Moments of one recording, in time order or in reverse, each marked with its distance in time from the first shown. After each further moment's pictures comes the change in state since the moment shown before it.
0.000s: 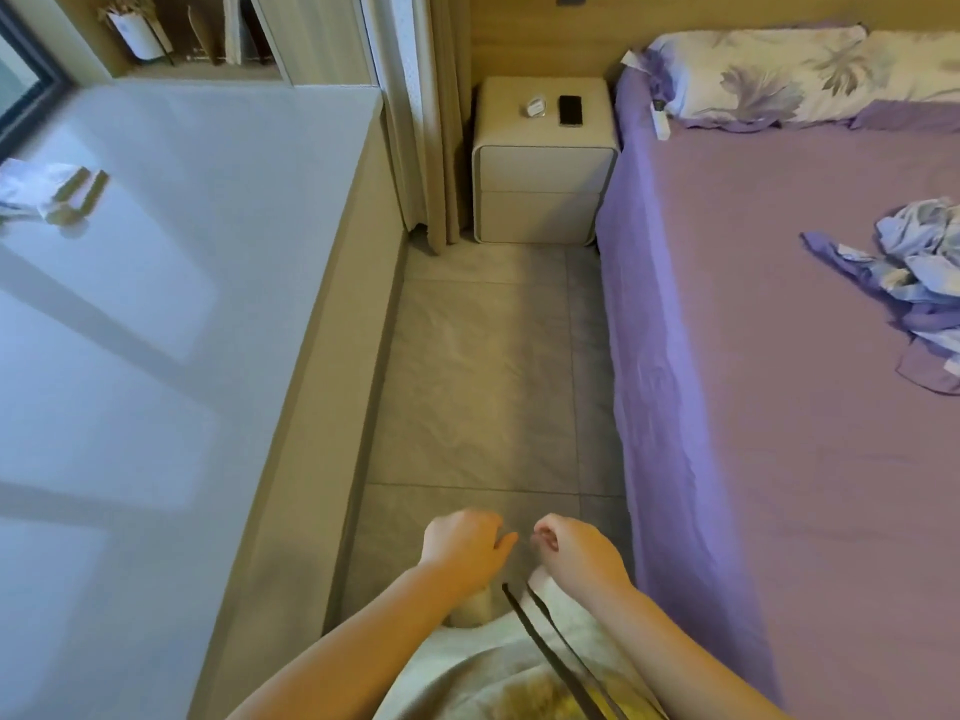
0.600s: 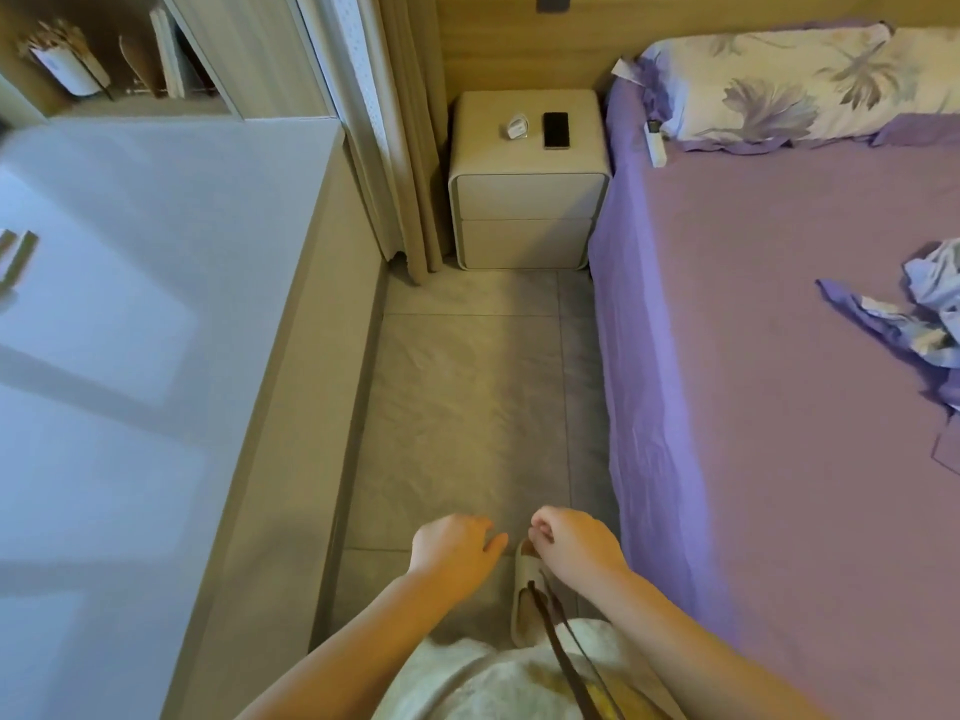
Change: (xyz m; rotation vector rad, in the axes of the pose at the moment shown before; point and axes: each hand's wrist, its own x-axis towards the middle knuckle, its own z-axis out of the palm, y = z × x) left_hand 0.170 0.047 -0.113 0.020 -0.031 -0.043; right_hand 0.175 0.008 -0.139 -0.053 -0.021 -0.047
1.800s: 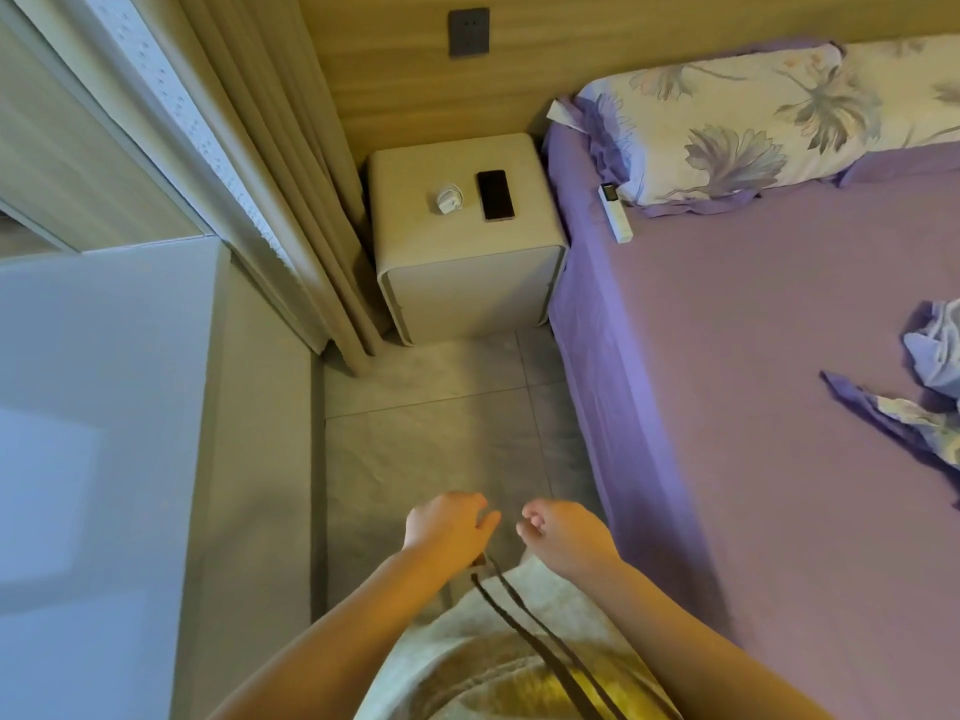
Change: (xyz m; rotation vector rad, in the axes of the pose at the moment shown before) left_hand 0.326 0.025 -0.251 0.078 -0.118 0.130; right_hand 0.302 -0.037 -0.203 0.146 0.001 0.212
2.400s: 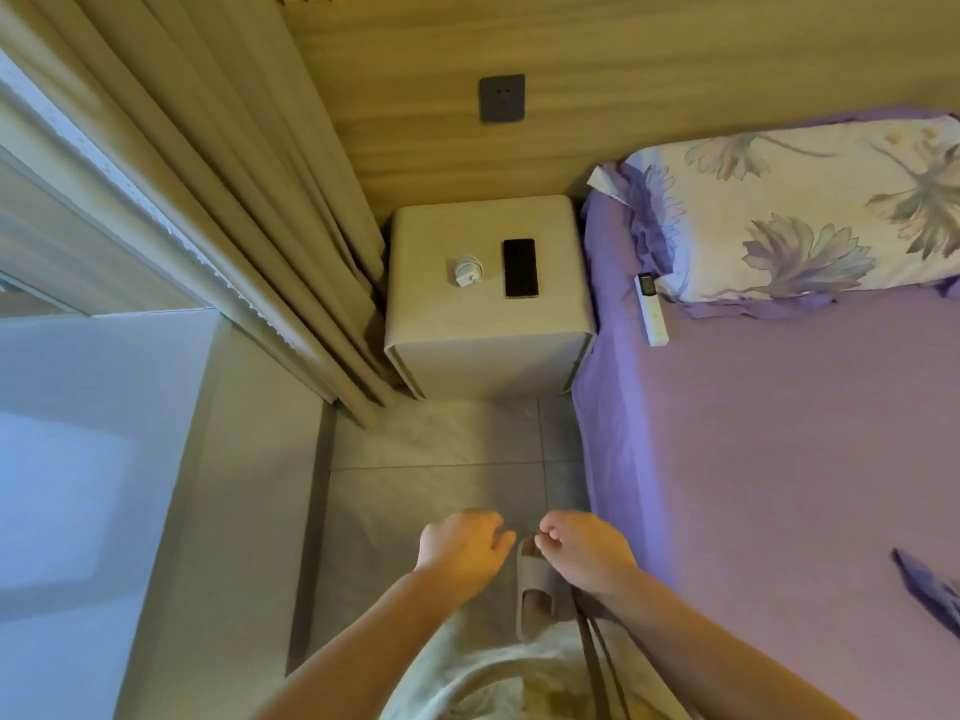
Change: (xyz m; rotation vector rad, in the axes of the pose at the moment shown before) left_hand 0.148 0.082 -0.123 -0.054 0.015 -0.091; right_hand 0.175 0.025 -0.163 -0.152 -0.065 -0.102
